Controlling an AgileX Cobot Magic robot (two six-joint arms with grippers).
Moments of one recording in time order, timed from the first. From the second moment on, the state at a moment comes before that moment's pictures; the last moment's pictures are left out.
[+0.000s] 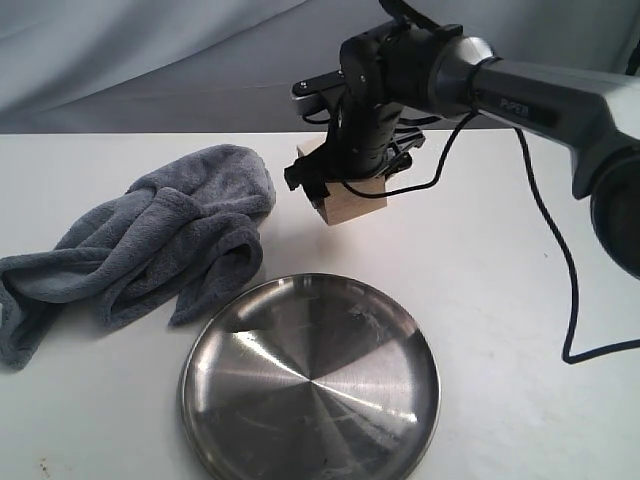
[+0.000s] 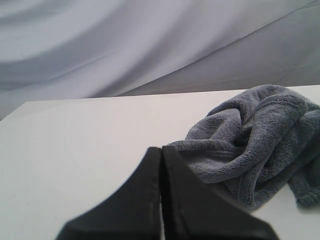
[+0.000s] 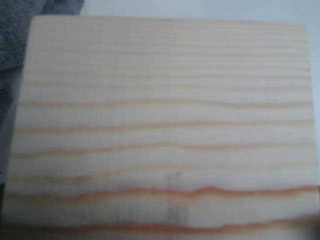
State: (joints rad) left arm 0.06 0.00 0.00 0.09 0.24 0.01; right arm 0.52 2.32 -1.99 -0.13 0.95 0.15
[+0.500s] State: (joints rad) left arm 0.06 0.00 0.00 0.09 0.24 0.01; right arm 0.53 2.24 -1.99 0.07 0.95 -0.08
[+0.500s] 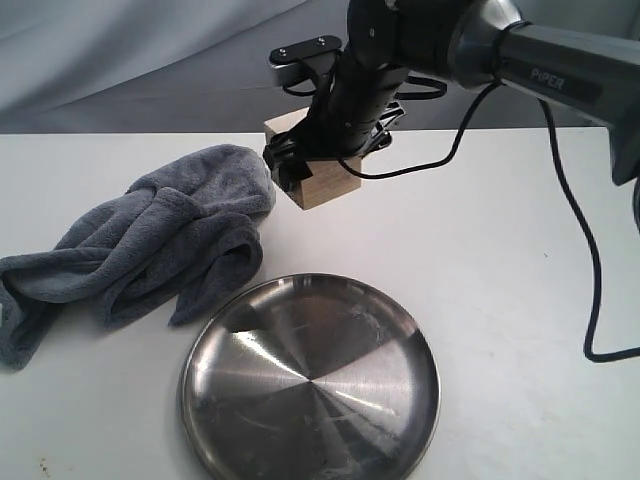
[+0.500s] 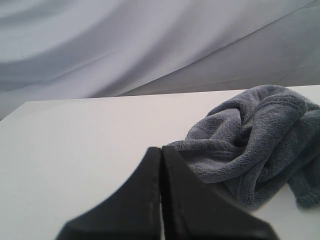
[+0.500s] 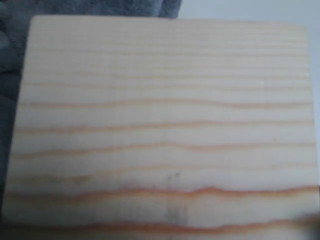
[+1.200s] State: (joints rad) left arm 0.06 0.00 0.00 0.09 0.24 0.01; right arm 0.55 2.10 -1.99 0.18 1.07 -0.32
